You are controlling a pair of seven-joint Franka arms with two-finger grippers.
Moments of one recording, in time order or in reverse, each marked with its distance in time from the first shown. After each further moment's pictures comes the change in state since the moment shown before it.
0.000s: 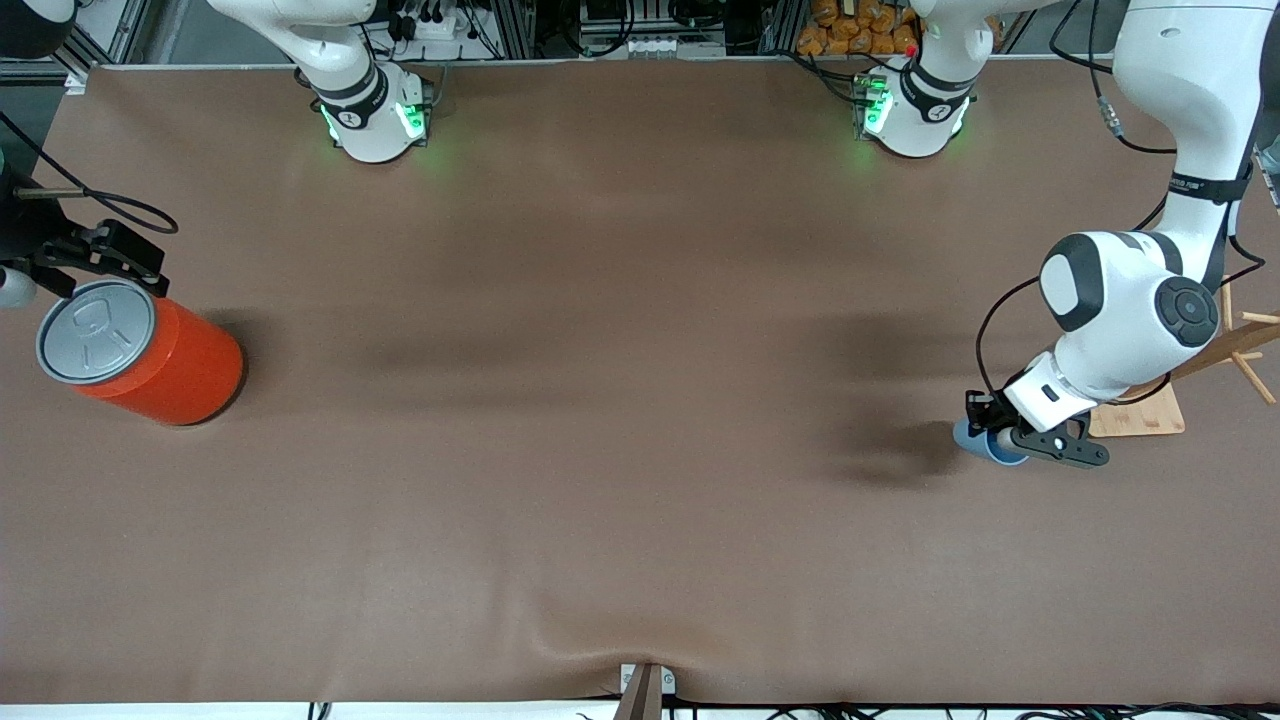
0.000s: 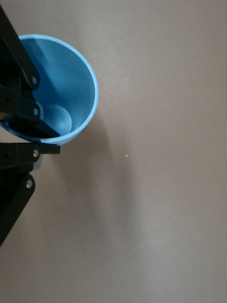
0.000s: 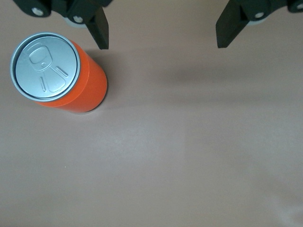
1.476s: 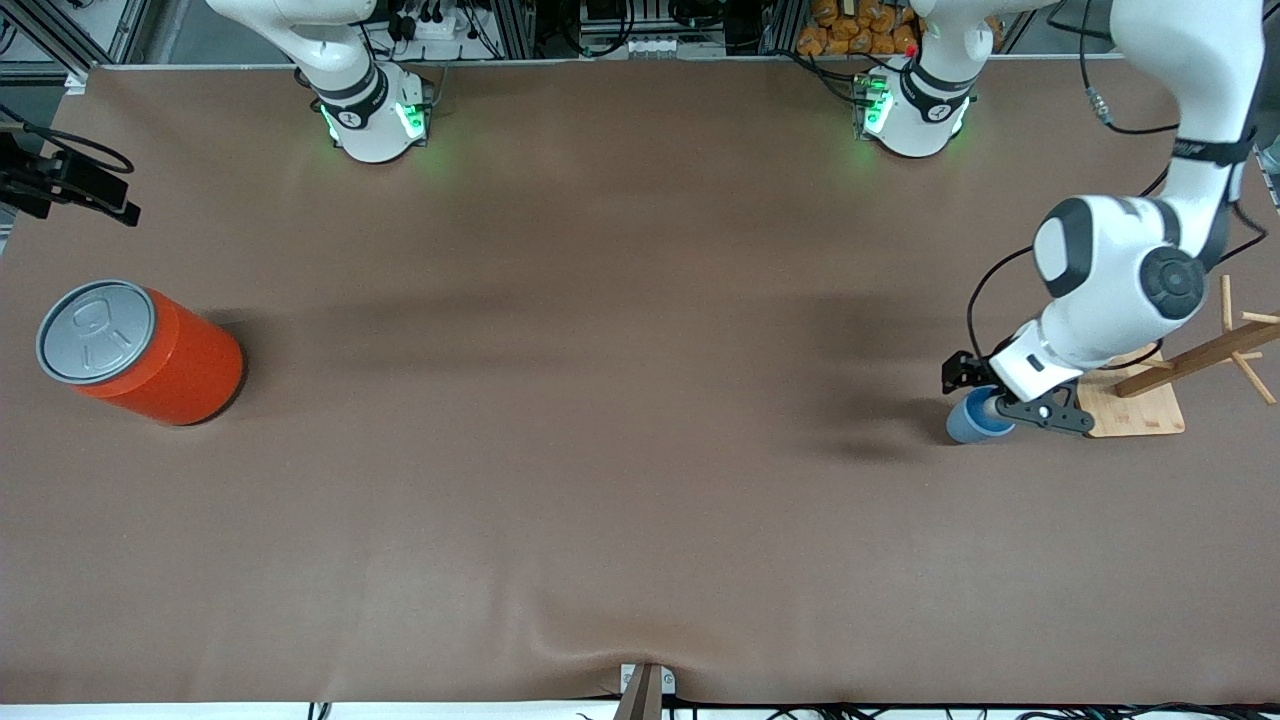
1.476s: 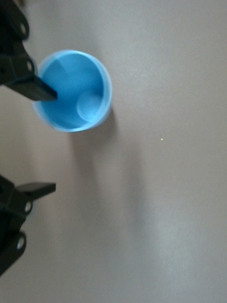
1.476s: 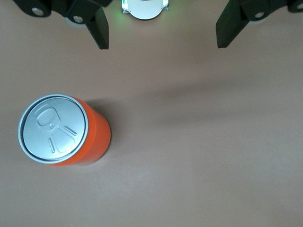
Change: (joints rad) left arm -0.004 -0.150 -0.028 -0.031 0.018 -0.209 -0.095; right arm 0.050 -0.051 -0.098 0.066 0.041 -0.257 0.048
